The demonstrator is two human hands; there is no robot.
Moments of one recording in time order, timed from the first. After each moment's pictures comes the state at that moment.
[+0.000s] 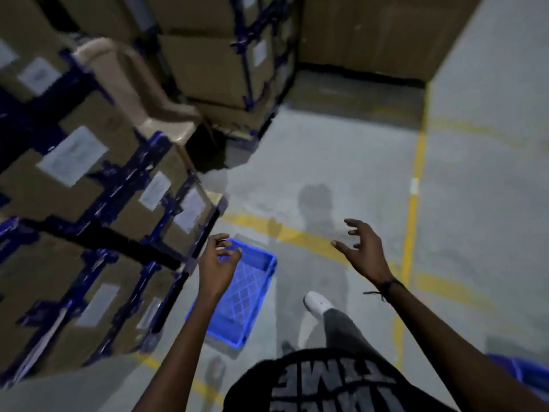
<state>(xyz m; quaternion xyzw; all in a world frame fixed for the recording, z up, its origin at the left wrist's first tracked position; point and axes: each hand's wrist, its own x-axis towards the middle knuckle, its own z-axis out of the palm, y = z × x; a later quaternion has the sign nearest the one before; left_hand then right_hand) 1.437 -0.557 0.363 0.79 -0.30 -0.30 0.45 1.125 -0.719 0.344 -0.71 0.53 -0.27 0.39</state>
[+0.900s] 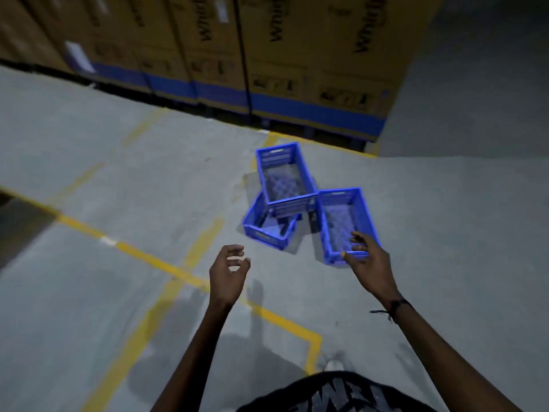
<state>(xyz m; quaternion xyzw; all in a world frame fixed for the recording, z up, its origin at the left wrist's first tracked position) 0.829 -0.412 0.380 0.32 -0.76 -0.53 0.17 0.672 -0.119 0.375 -0.11 0.83 -0.53 0.07</state>
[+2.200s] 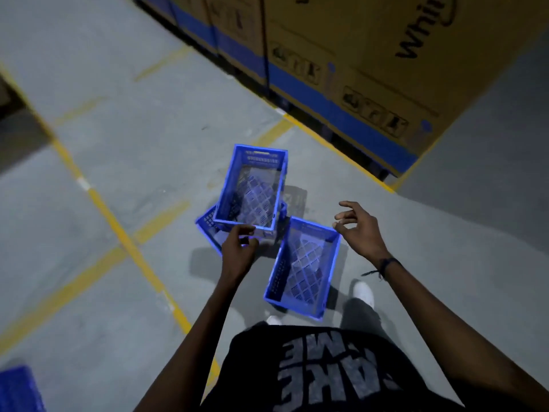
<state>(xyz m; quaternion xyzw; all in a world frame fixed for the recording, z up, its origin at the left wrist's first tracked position) 0.256 -0.257 0.321 0.48 -0.70 -0.48 0.21 -0.002 -0.078 0.357 -0.29 0.81 -0.44 0.27</state>
